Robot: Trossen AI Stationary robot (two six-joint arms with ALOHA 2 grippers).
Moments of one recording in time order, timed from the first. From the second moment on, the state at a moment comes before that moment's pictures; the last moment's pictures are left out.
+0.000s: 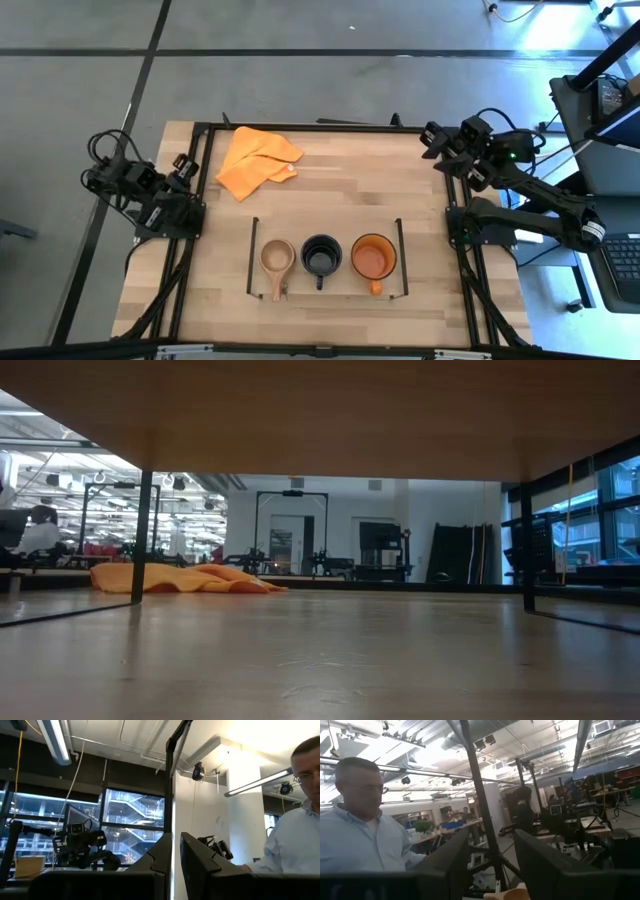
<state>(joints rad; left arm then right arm) -0.36 0.00 0.37 0.23 -0.03 -0.03 -0.67 0.78 0.63 0.95 -1.02 0.94</state>
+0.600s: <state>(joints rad) -0.36 0.00 0.07 0.66 -0.04 -0.06 -0.67 0.78 0.63 0.93 -1.05 0.85</state>
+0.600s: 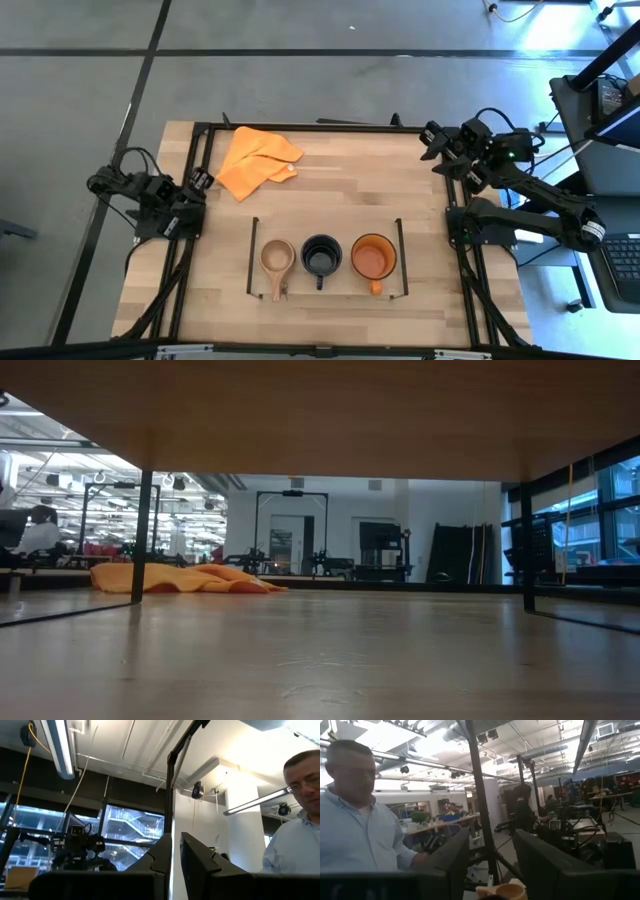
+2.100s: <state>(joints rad) -0.36 0.00 0.02 0.60 -0.46 -0.08 -0.66 0.26 0.25 0.82 -0.79 0.88</state>
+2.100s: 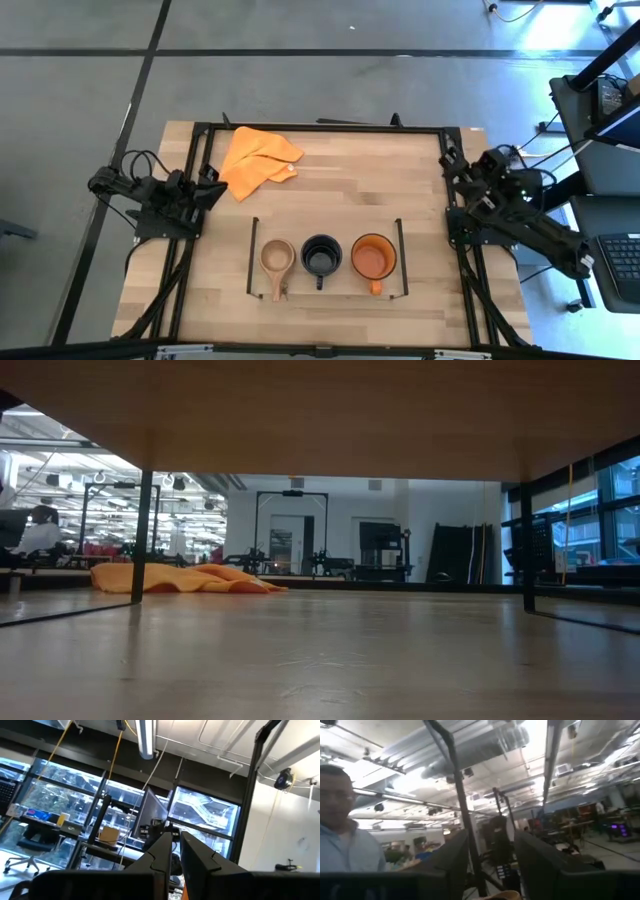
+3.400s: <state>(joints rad) -0.36 0.00 0.02 0.27 -0.60 -0.28 -0.65 0.15 0.01 0.53 -0.74 0.73</state>
